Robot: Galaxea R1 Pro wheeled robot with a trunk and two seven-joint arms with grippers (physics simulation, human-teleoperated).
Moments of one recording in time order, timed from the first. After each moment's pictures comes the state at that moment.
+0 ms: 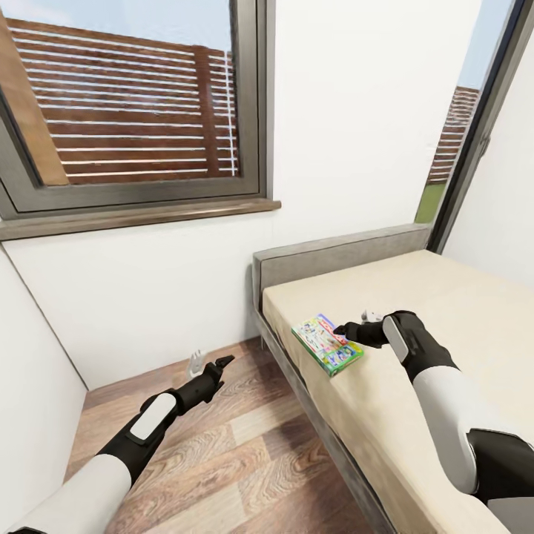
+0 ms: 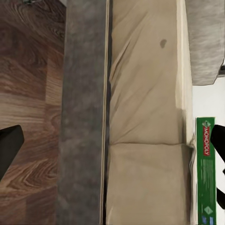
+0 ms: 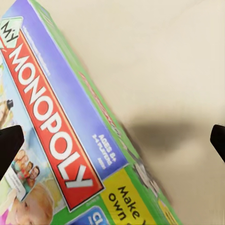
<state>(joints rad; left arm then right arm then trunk) -0.67 0.05 -0.25 -0.62 1.33 0.39 -0.19 -1.02 -0.09 -0.11 -0.62 -0.18 0.86 0.16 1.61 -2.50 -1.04</state>
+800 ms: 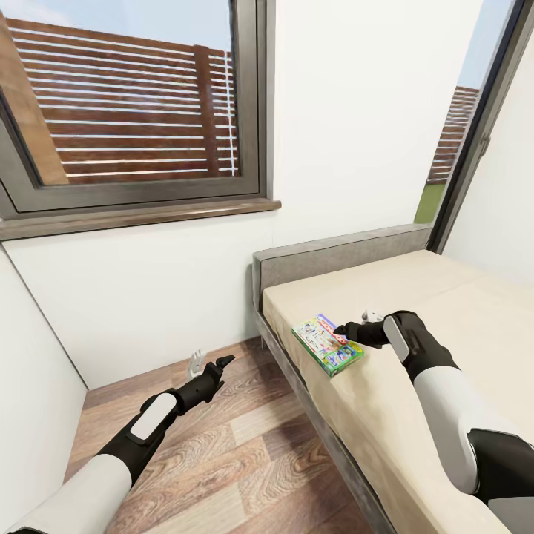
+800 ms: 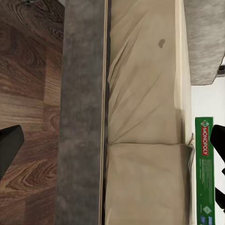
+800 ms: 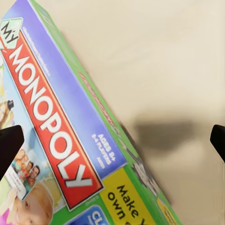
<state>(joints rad) -0.67 0.05 -0.26 -0.62 1.33 0.39 -0.19 -1.02 -0.10 -0.12 -0.62 -0.19 0.86 0.17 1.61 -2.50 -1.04</state>
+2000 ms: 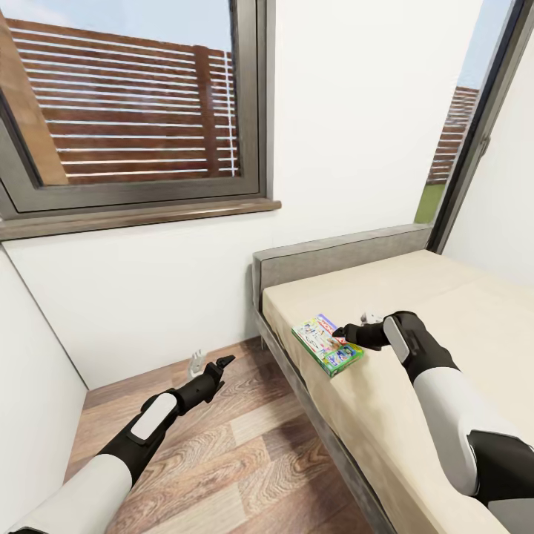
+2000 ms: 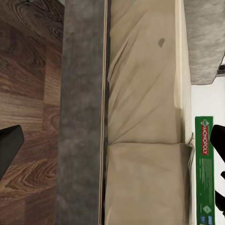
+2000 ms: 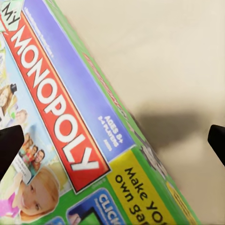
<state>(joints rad) -0.67 0.05 -0.26 -0.62 1.33 0.39 -0.19 -1.01 -0.10 -0.12 -0.63 -0.19 0.91 0.17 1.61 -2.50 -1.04</state>
